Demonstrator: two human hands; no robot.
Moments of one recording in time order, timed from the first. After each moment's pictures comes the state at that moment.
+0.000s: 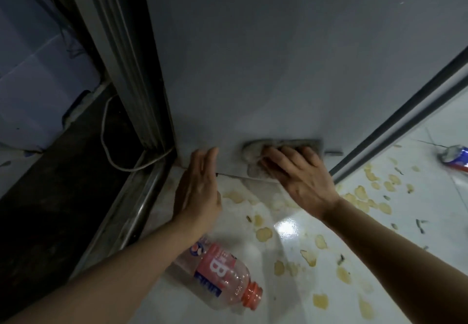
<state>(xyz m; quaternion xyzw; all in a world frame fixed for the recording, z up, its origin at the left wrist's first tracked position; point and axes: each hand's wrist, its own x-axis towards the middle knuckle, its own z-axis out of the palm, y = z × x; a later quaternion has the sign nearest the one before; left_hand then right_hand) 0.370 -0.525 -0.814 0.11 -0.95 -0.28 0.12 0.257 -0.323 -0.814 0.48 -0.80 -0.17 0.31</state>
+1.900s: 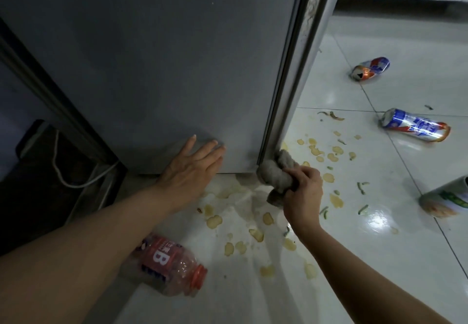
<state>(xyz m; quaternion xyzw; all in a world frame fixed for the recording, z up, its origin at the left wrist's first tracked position) 0.325 -0.449 -0.771 -0.25 -0.95 0.19 0.08 0.315 -0.219 -0.833 -0.06 -0.90 0.42 0.12</state>
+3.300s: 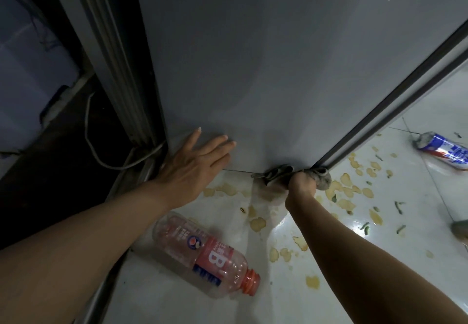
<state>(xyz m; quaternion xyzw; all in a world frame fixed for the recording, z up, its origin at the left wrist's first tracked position) 0.342 -0.571 -0.796 -0.27 -0.95 0.07 0.14 0.268 -0.347 -0.844 -0.46 -0.61 0.65 -0.03</state>
